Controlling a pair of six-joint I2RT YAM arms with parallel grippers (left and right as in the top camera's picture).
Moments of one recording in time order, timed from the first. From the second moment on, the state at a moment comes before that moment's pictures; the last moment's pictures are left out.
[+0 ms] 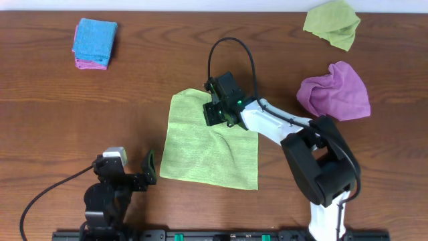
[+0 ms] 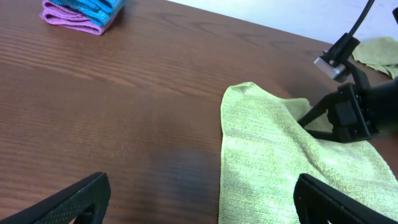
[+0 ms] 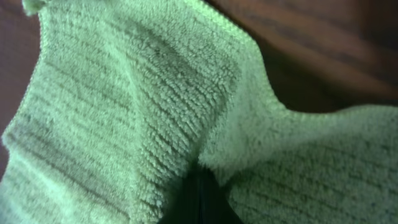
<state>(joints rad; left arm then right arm) -0.06 0.01 0.14 -0.50 0.10 -0.25 0.59 2.05 1.27 -0.30 -0.19 0.33</state>
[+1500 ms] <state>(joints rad) -0.06 0.01 0.14 -0.50 0.10 -0.25 0.60 1.54 1.33 -1.25 0.01 0.37</state>
